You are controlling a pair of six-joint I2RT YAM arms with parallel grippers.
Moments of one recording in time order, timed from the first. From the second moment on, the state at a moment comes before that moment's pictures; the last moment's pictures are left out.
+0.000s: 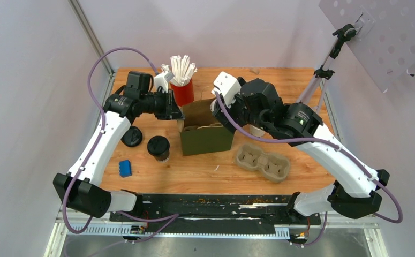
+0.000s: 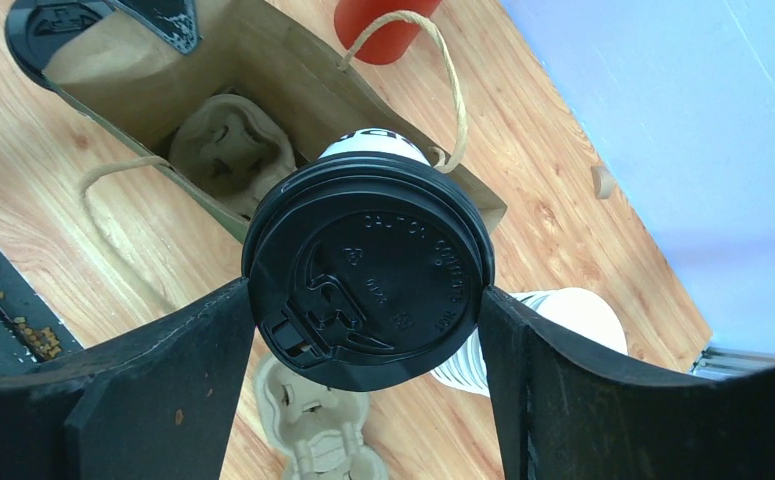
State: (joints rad) left arm -0.30 1.32 1.40 -0.85 0.58 -0.28; right arm 0.99 1.35 1.80 -0.95 0.28 -0.26
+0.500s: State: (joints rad) left arm -0.30 1.32 1.43 -0.86 0.57 -0.26; right arm 0.95 1.39 1.76 -1.05 0.07 -0.29
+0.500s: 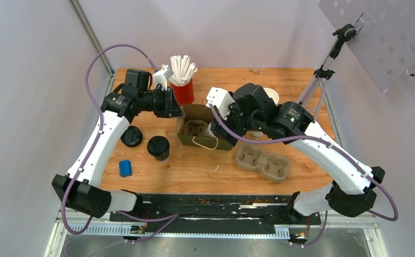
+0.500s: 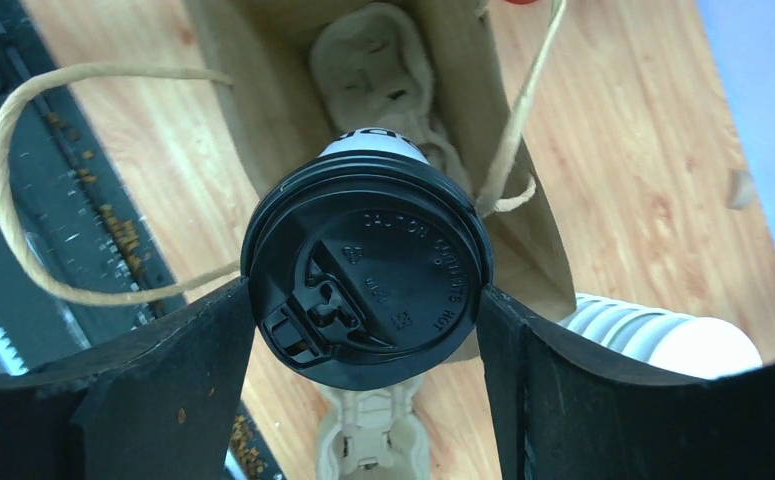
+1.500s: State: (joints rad) left arm -0.31 1.07 1.33 -0.95 0.45 -0.23; right arm 1.06 1.32 1.56 -0.94 0.04 -0.29
